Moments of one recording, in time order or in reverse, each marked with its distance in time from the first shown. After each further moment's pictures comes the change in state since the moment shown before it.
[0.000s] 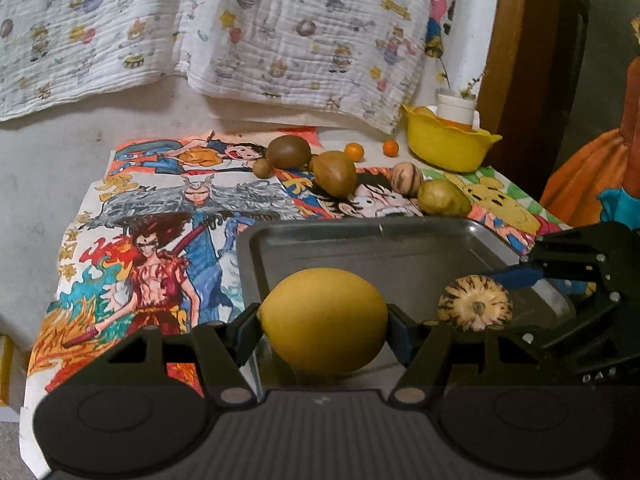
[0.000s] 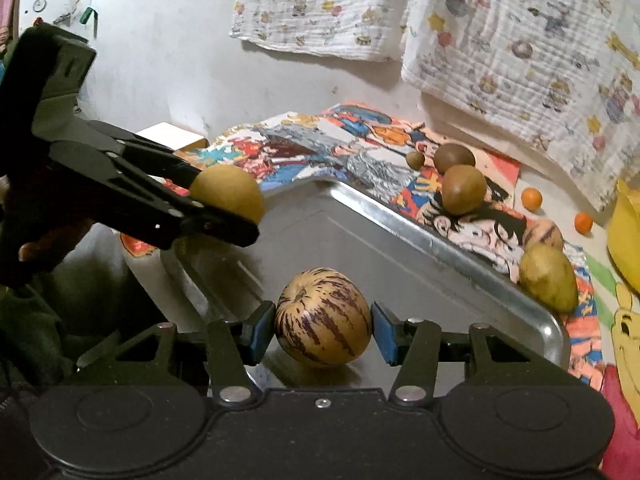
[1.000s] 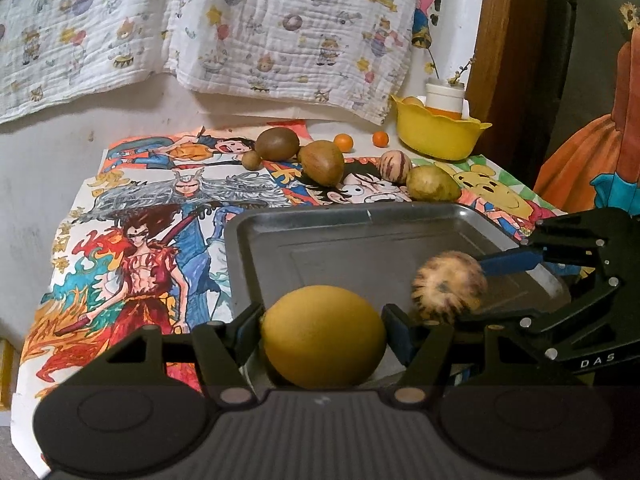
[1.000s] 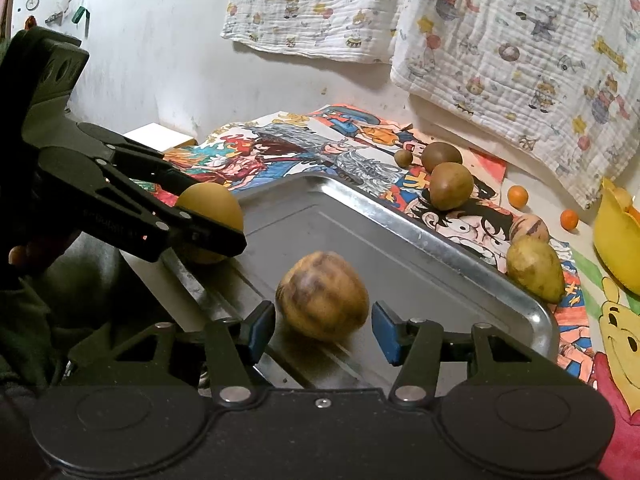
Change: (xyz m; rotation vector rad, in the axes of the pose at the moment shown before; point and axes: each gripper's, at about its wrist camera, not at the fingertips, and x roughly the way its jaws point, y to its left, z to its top) left arm -0.002 -0.008 -0.008 0.028 0.009 -0.008; right arm -0.007 0.005 -0.007 -0.004 -0.018 -0.044
